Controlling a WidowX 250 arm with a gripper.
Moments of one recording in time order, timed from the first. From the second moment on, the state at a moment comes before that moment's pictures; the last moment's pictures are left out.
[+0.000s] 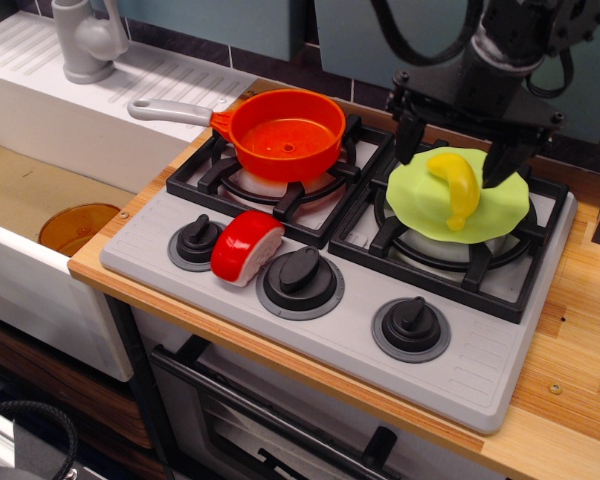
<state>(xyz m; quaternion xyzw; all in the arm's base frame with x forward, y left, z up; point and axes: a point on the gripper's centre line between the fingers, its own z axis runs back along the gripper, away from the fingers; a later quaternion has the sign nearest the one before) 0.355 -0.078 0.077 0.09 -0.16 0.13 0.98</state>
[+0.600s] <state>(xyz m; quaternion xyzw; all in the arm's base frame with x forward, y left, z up) 0.359 -0.073 0.049 0.05 -0.18 0.13 0.97</state>
